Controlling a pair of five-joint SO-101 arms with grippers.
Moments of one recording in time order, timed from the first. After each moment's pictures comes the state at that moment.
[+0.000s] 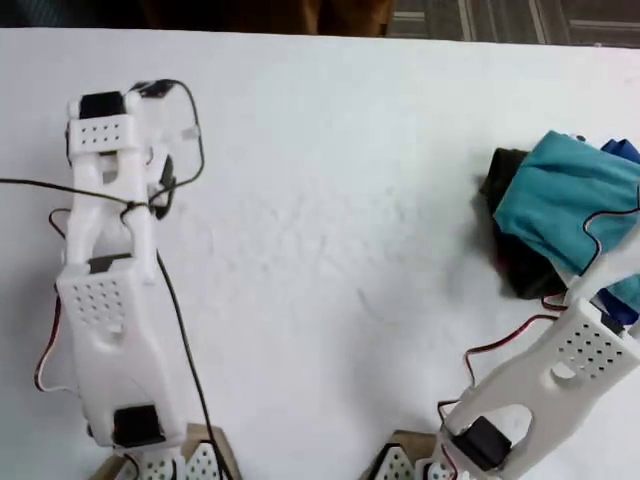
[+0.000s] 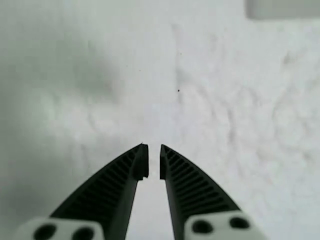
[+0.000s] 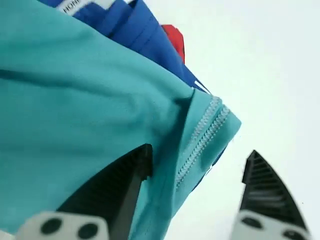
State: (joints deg) left arm -16.5 40.7 -43.3 101.4 -11.2; right arm 39.5 41.4 -71.7 97.4 40.8
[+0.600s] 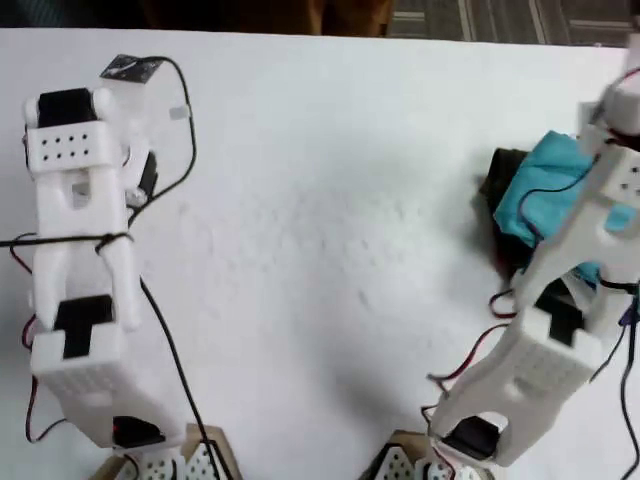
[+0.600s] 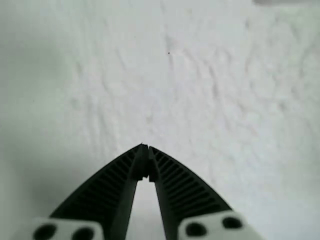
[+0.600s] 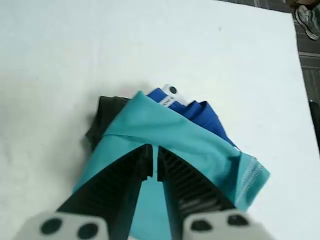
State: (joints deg) left arm -17.1 12.6 -21.9 101.4 -15.9; right arm 22.2 21.3 -66.0 100.2 27.4
